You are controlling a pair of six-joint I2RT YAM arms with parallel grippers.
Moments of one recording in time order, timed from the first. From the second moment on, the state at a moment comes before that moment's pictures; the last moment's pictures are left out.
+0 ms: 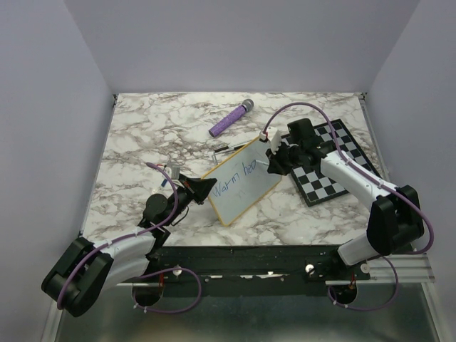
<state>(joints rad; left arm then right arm) -0.57 1.03 0.09 1.07 0.14 -0.64 0.44 1.50 1.10 -0.48 -0.43 -0.47</state>
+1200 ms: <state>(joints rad) -0.57 1.04 0.09 1.08 0.14 -0.64 0.41 1.48 1.09 -0.52 -0.46 -0.49</state>
